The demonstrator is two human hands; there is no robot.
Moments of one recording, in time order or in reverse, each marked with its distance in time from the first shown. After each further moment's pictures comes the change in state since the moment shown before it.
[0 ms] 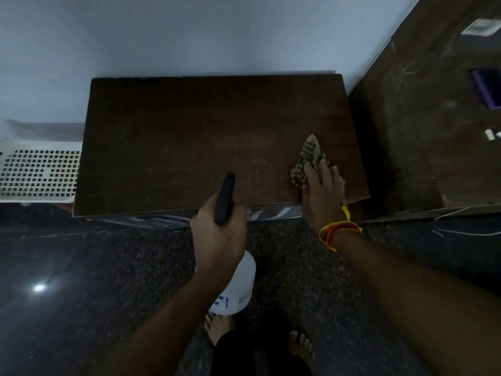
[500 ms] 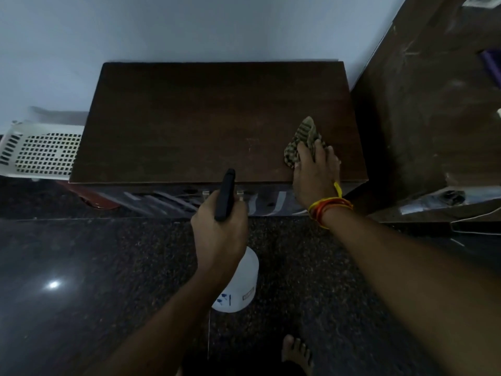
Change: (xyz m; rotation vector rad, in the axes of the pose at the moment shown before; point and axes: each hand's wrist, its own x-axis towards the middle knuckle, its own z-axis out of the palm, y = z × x) left_hand -0.051 -0.032 0.036 -0.016 0.115 0.069; right_hand -0.002 0.004 0.002 0.053 0.046 -0.067
